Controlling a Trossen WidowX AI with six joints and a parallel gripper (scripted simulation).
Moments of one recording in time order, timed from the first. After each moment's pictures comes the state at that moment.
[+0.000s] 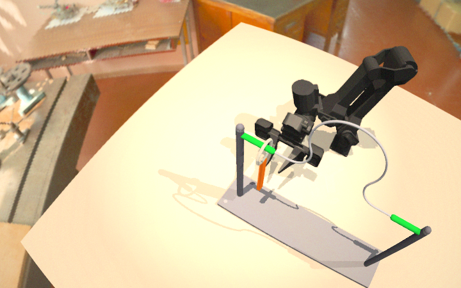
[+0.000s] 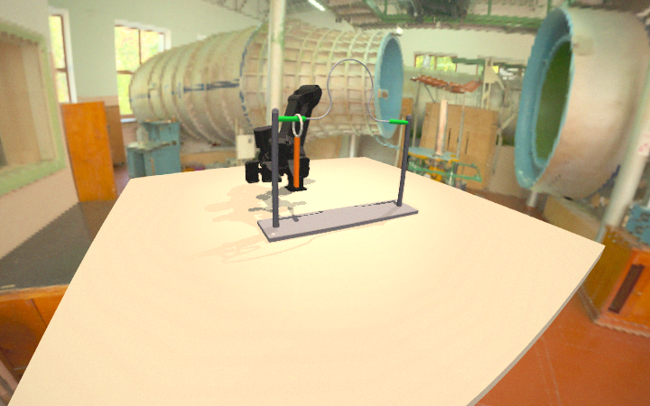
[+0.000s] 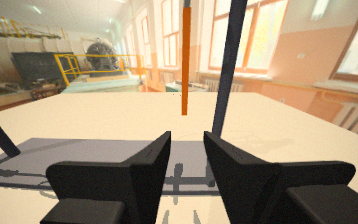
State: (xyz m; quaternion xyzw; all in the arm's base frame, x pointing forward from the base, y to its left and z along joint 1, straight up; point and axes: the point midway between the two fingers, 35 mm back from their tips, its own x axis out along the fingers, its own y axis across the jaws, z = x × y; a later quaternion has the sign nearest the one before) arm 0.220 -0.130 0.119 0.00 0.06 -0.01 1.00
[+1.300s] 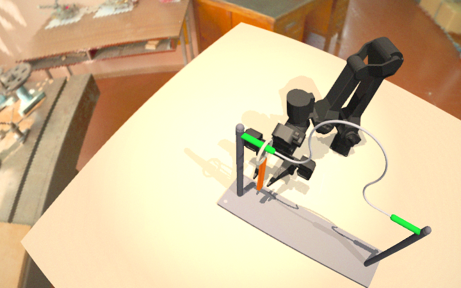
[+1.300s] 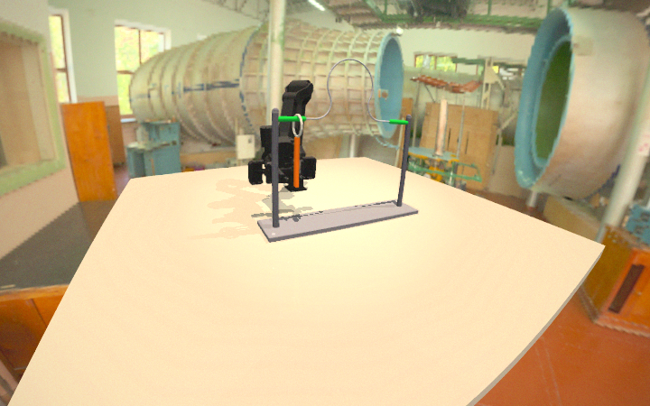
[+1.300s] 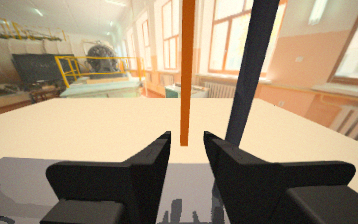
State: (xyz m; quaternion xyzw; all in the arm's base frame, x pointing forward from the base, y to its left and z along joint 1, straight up) arm 0.270 -0.133 0.130 -0.01 0.04 -0.01 1.00
